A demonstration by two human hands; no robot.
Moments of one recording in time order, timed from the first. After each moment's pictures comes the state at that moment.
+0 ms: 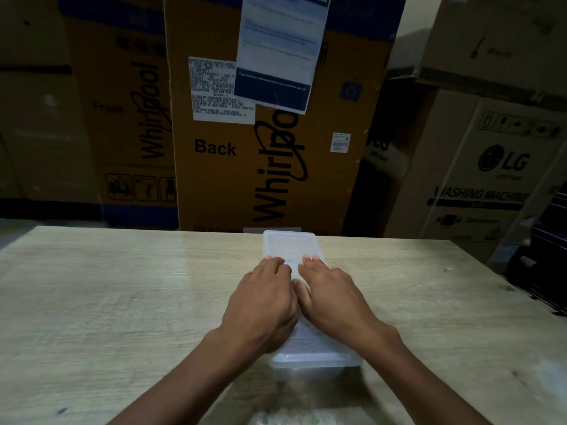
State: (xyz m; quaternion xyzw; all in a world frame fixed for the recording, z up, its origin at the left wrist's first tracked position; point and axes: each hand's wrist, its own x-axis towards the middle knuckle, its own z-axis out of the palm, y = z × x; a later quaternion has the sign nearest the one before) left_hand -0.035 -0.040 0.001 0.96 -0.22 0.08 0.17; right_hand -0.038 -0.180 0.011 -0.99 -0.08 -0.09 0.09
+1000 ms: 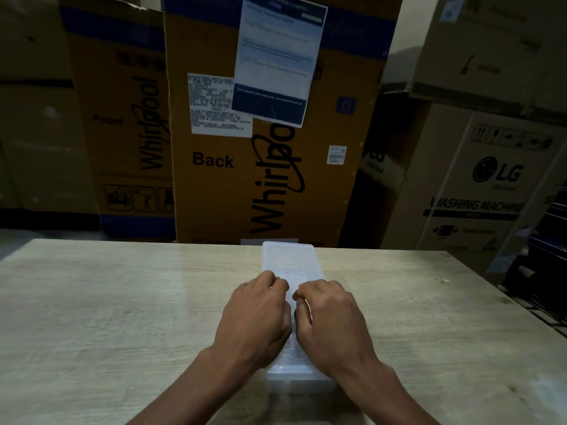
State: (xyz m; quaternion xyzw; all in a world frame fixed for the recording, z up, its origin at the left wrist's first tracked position) left_hand -0.035 -0.042 0.002 0.95 -0.20 0.16 0.20; right_hand -0.070 -0.168 0.016 -0.96 -0.06 -0.24 0.13
